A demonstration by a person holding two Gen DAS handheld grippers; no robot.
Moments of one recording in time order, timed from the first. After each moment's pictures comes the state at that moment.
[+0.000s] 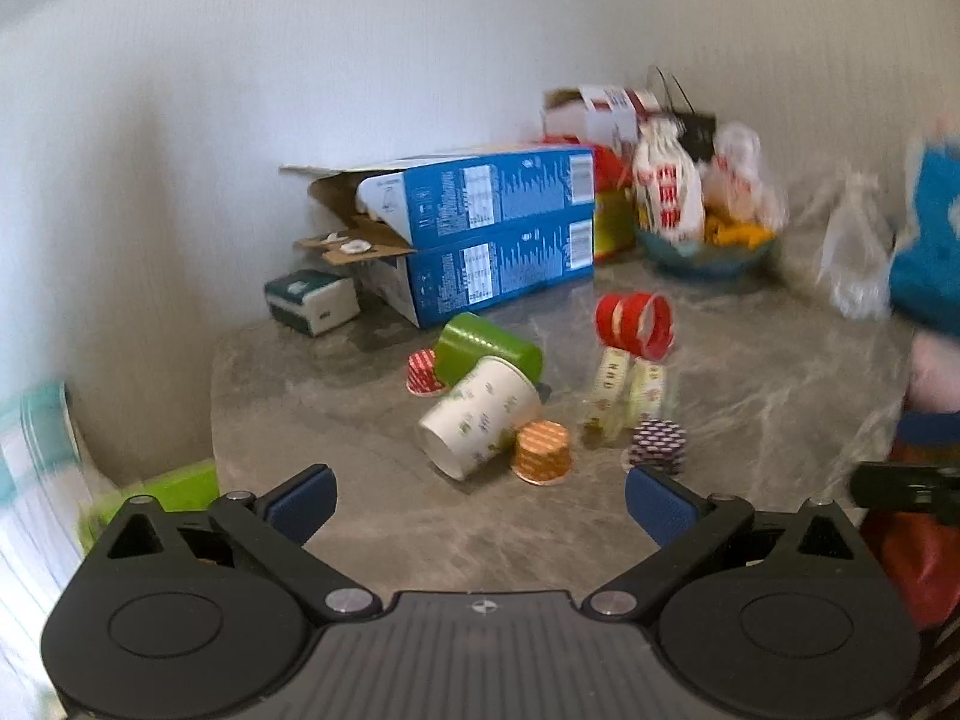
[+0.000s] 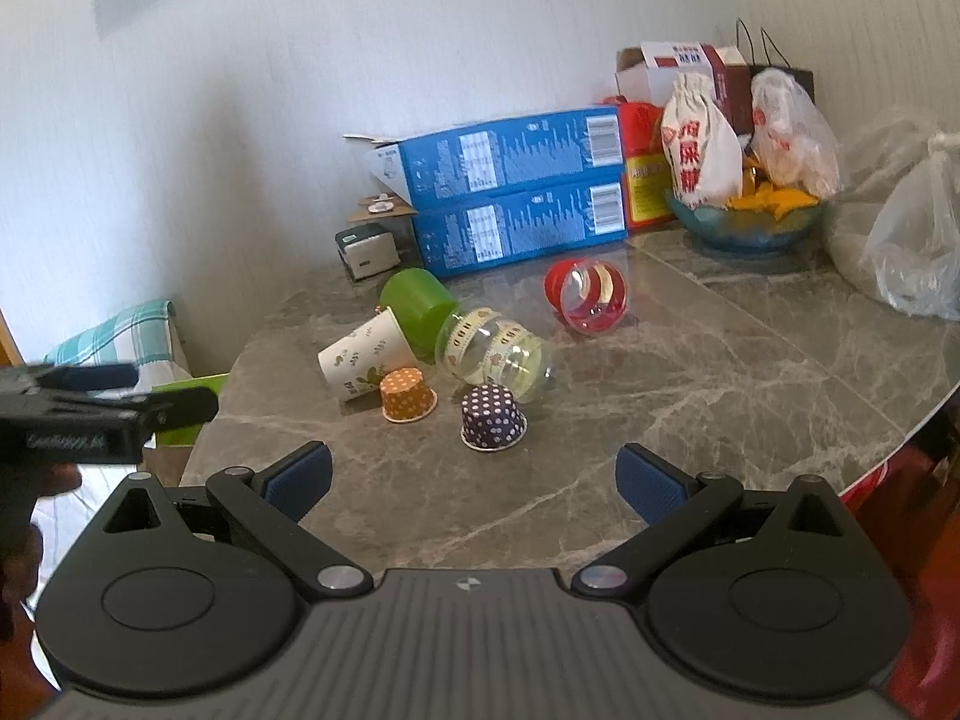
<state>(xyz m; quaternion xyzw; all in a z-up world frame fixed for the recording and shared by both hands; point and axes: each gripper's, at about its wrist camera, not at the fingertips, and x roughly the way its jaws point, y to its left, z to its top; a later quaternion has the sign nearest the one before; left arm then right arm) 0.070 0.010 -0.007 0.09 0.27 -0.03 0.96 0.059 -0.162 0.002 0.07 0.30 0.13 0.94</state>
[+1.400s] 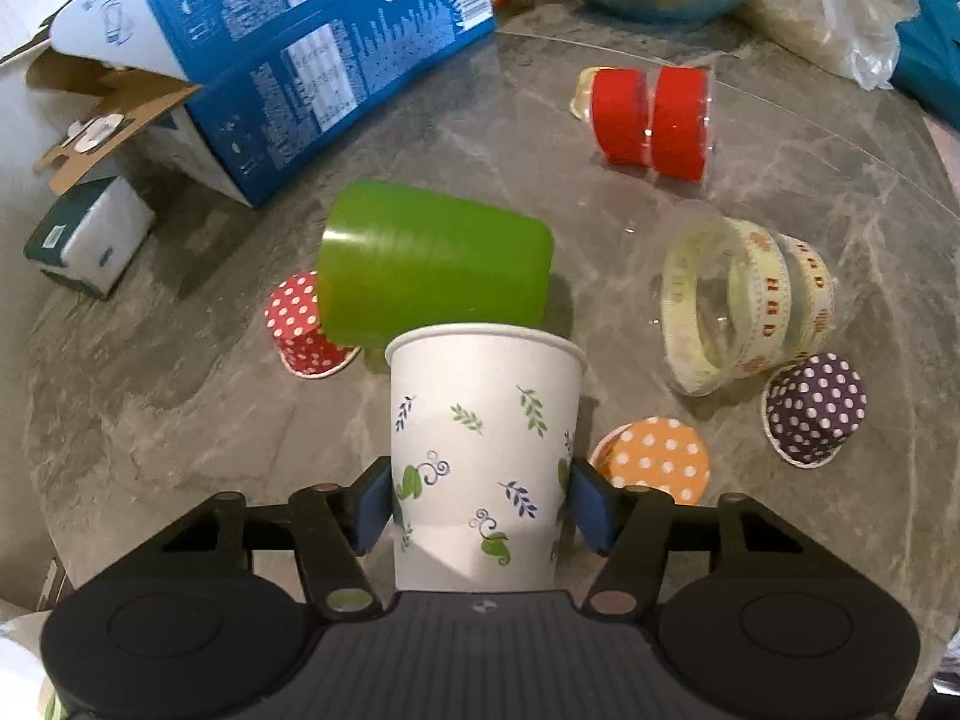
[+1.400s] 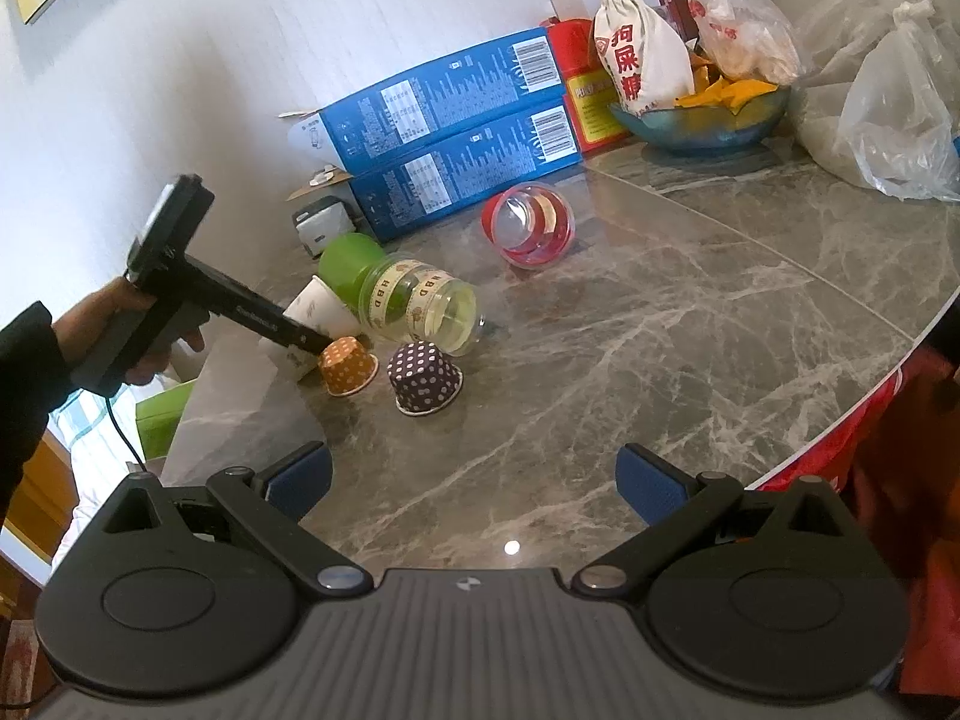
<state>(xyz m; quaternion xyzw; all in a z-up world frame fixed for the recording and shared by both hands) 0.306 0.017 -0.078 0.19 0.51 -0.17 0.82 0.084 -0.208 -0.028 0.14 0.35 0.13 0.92</state>
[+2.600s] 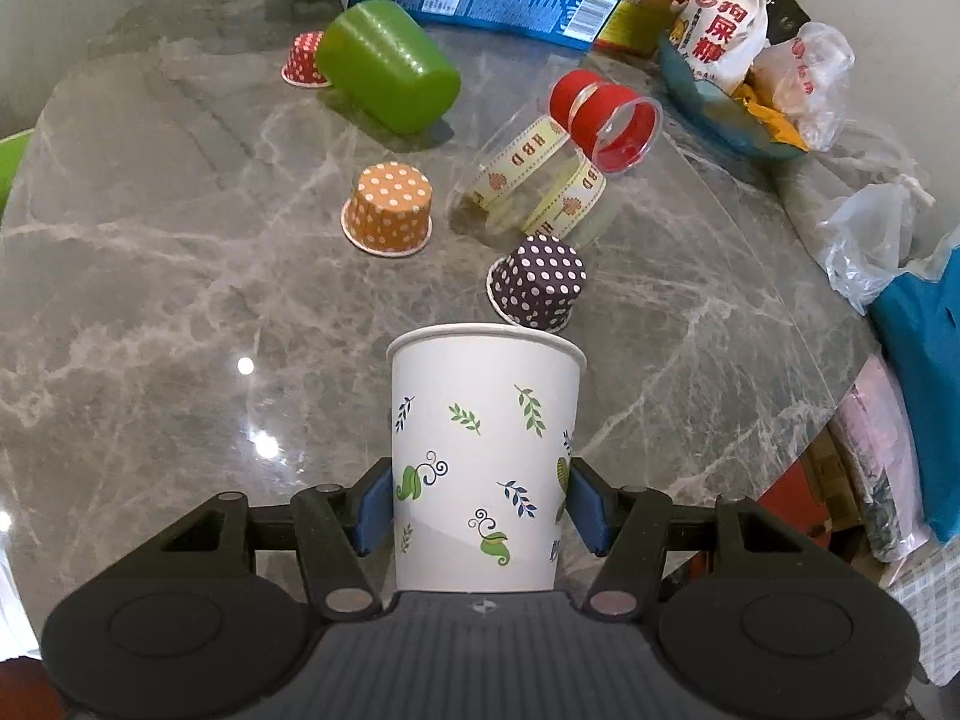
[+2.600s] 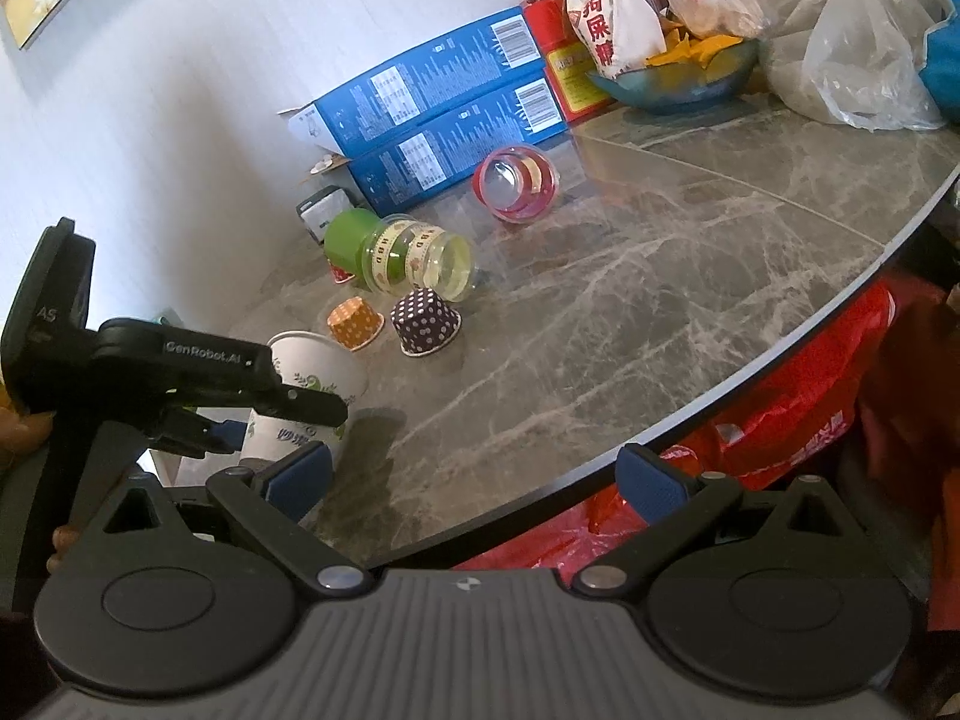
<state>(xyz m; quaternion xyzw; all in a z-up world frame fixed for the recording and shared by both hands) 0.145 -0.041 -0.083 -0.16 0.53 -0.05 0.83 0.046 -0.219 -0.039 0.18 0.36 0.14 0.90</state>
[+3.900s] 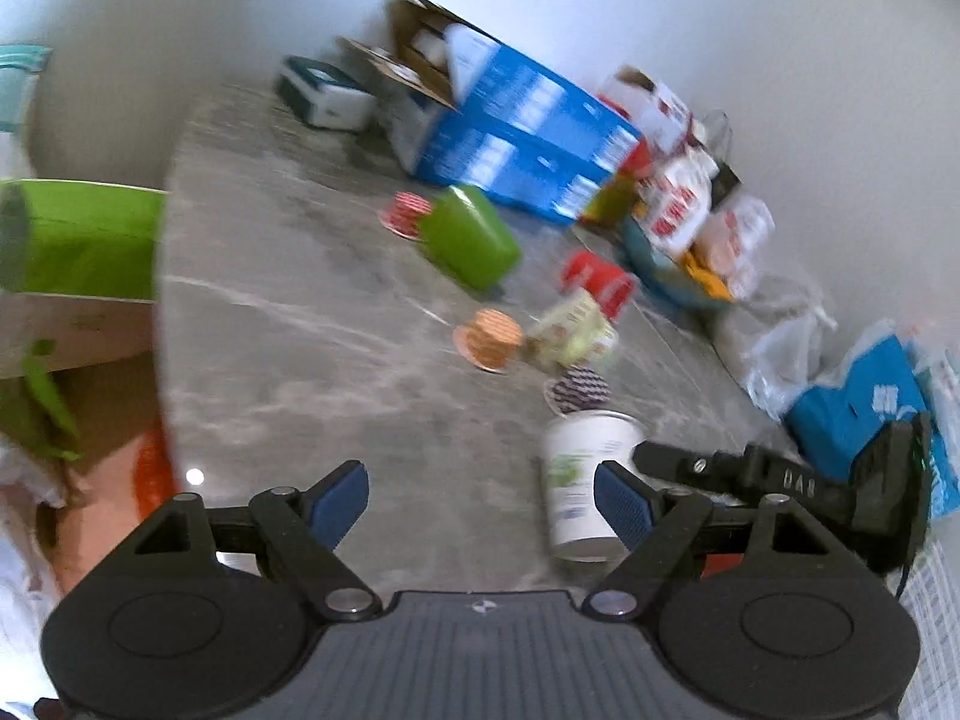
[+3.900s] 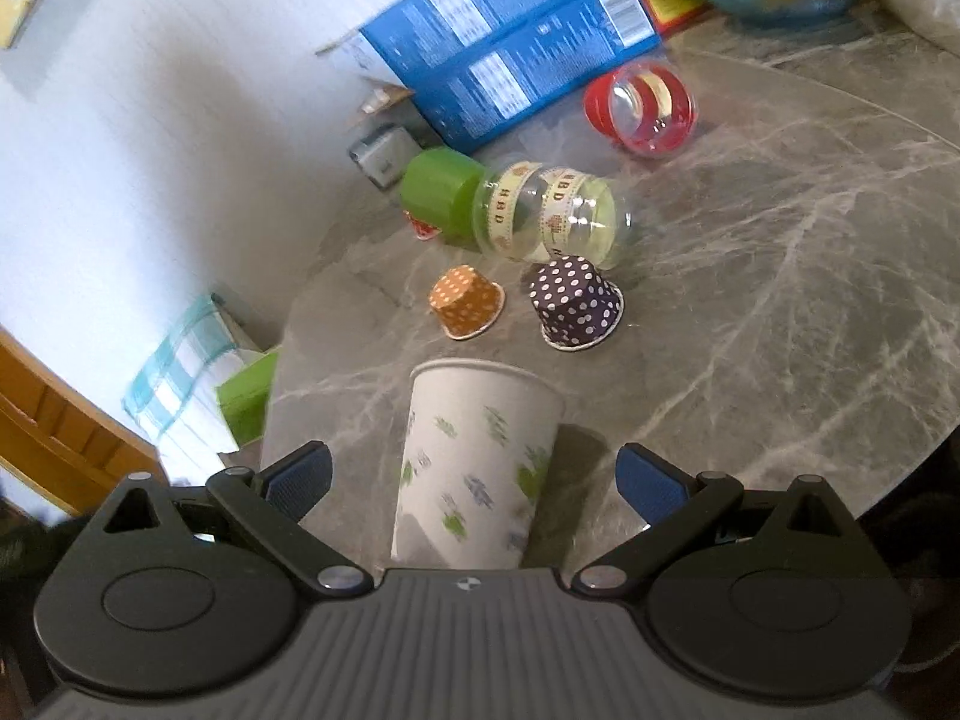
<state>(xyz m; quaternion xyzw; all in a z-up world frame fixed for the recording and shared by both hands) 0.035 0.098 -0.052 -0.24 0.36 -0.08 0.90 0.131 -0.140 -0.041 0.22 0.44 0.18 0.85</state>
